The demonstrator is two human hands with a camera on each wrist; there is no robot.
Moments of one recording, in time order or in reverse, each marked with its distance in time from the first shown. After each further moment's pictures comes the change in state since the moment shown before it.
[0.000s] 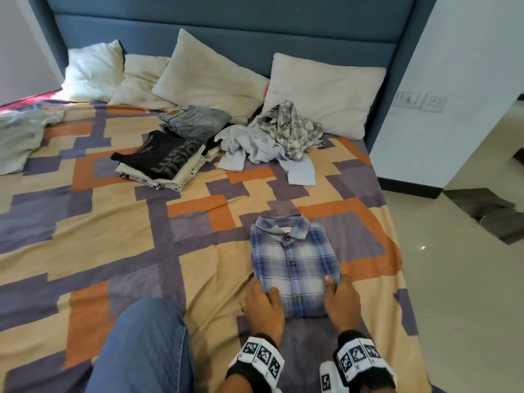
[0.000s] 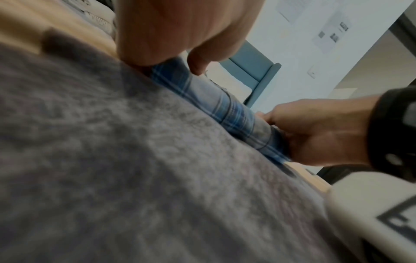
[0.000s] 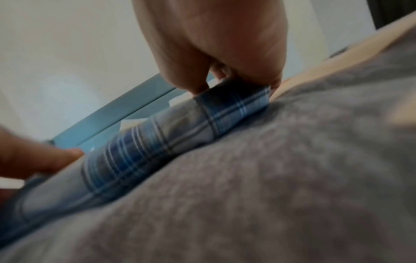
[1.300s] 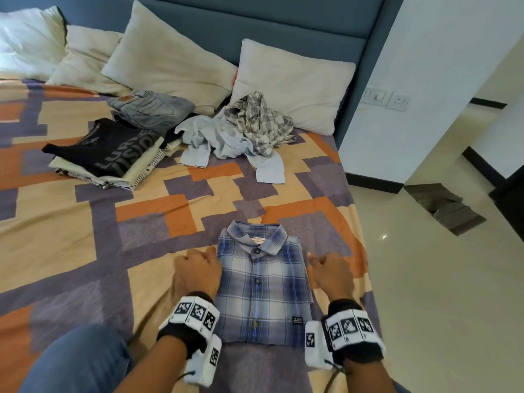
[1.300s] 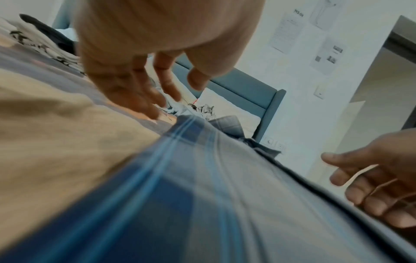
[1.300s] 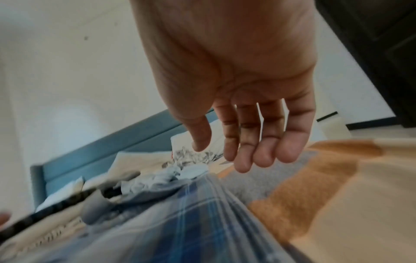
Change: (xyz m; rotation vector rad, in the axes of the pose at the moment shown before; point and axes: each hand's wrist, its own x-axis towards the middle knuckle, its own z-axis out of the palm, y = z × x) left_hand 0.104 0.036 -0.034 0.281 0.057 -0.021; right_hand 0.069 -0.039 -0.054 -0.238 -0.062 0.075
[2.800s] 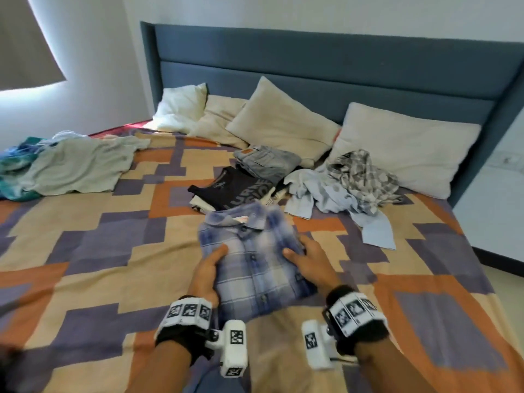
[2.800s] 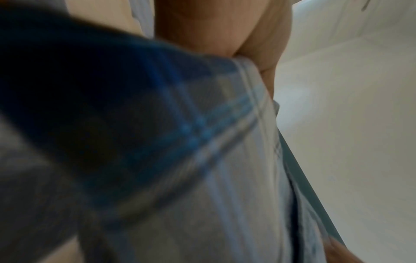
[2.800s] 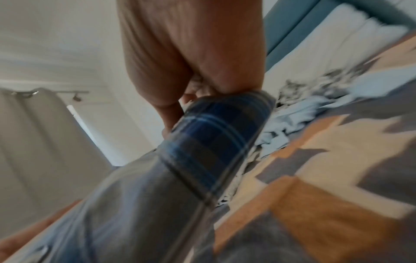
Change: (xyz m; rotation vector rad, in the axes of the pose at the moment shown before) left_hand 0.117 -0.077 -0.185 -1.321 -0.189 -0.328; right_hand -0.020 -0.273 0.124 0.519 -0.484 -0.684
